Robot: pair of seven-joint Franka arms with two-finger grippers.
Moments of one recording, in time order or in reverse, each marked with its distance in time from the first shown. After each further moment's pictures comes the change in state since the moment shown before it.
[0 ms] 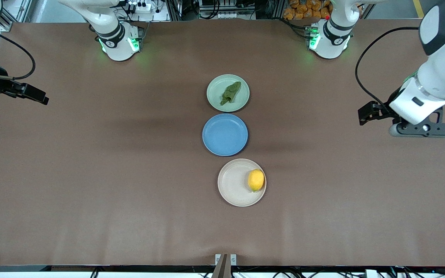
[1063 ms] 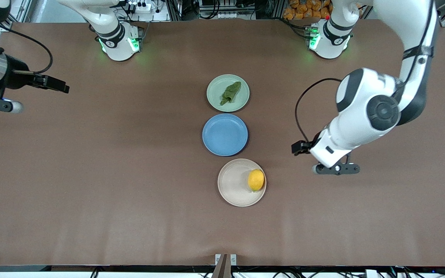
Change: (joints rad) left arm -0.187 0.330 -0.003 0.057 -0.102 0.314 -0.231; right arm 0.062 0.002 0.013 -0.014 0.103 -0.123 0.079
